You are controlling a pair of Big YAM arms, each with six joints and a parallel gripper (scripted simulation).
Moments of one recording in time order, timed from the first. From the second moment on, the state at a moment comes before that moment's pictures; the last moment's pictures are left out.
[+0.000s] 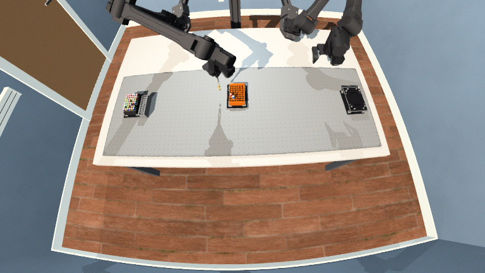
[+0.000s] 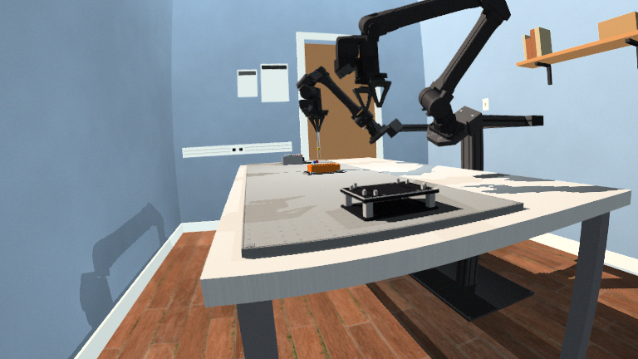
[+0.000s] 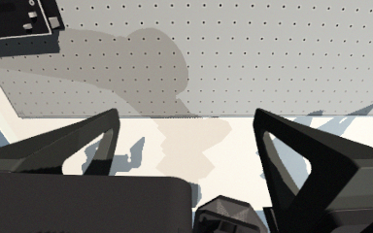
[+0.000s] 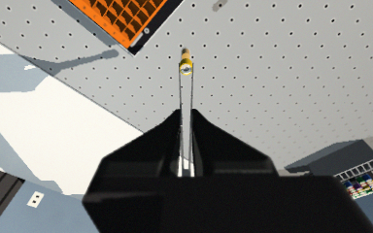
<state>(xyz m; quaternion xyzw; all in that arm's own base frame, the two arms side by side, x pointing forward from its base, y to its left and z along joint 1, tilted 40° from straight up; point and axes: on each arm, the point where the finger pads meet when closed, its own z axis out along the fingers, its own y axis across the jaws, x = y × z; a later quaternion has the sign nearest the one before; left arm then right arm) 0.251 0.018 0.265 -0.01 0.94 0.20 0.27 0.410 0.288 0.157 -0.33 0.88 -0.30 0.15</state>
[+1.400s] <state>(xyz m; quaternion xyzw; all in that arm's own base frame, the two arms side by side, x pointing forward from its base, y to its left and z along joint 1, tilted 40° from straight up) 0.251 0.018 0.265 -0.01 0.94 0.20 0.27 0.419 0.344 0.137 -0.33 0.88 -0.30 0.15</state>
